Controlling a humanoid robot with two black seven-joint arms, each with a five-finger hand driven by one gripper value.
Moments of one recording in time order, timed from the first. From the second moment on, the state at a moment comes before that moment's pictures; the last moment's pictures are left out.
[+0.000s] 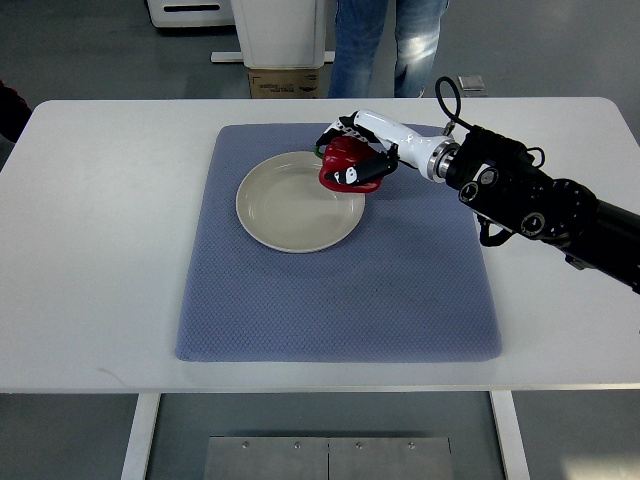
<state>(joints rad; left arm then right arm) 0.01 0.00 -0.21 -0.17 0.05 -0.03 -0.14 1.22 -0.06 -0.03 0.59 -0.72 0.04 0.33</state>
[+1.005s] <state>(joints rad) 0.01 0.00 -0.21 -0.17 0.05 -0.03 -0.14 1.25 0.00 -0.03 0.69 -0.71 0.04 0.33</state>
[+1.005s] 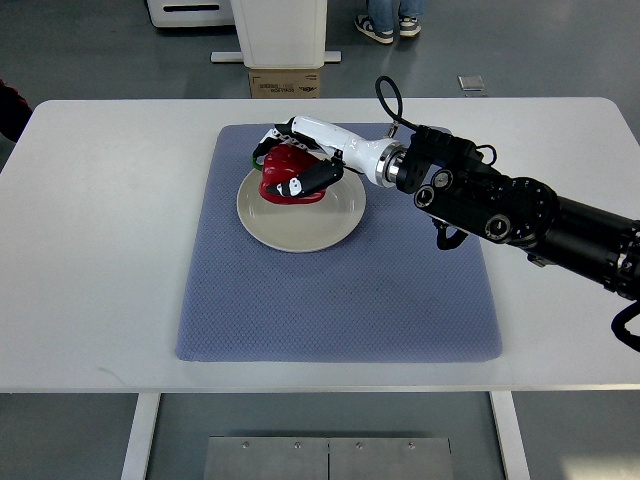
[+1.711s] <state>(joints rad) 0.01 0.00 -0.21 -0.17 0.05 -0.03 -0.14 1.18 0.00 -0.04 0.68 -0.71 0.03 0.29</state>
